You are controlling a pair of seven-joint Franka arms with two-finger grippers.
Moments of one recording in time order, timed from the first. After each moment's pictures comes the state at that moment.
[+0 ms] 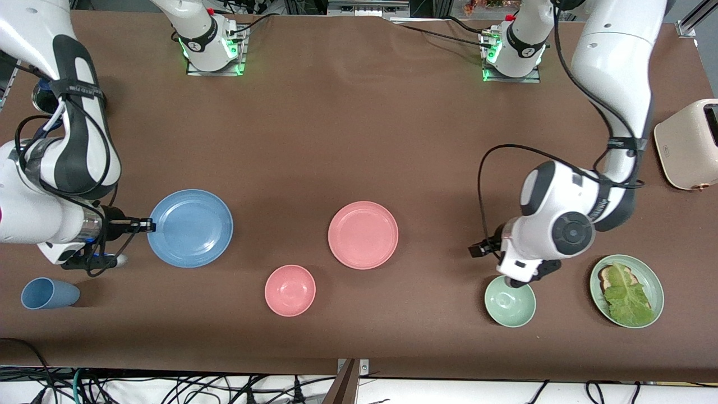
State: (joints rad) left arm -0.05 0.73 -0.20 -1.31 0.03 1.87 -0.65; right arm 0.02 0.57 0.01 -1.38 0.10 1.77 0.00
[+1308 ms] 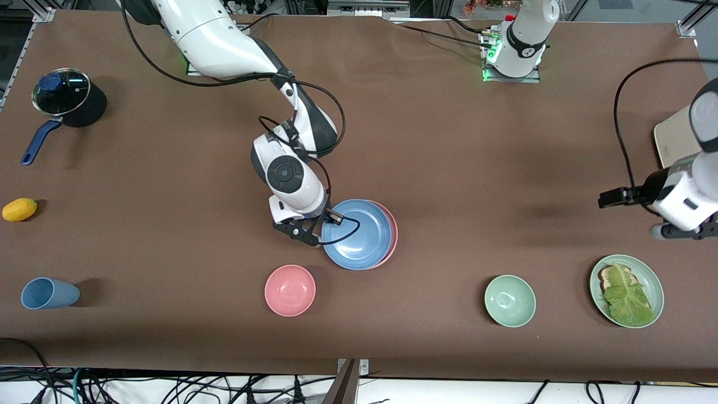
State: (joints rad) left arm 0.13 0.26 -0.06 -1.56 0.03 1.71 -0.01; right arm 0.60 0.80 0.01 -1.36 0.11 2.22 1.00
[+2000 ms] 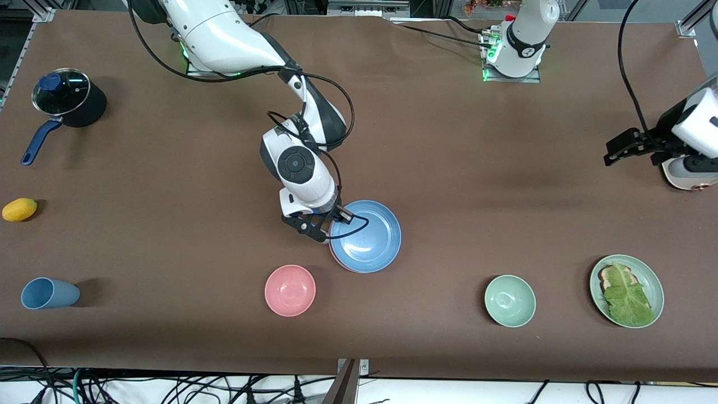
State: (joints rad) left arm 0.01 0.02 0.01 -1.65 -0.02 1.68 -0.02; right arm 0.62 0.80 0.01 -1.34 0.11 2.23 1.08
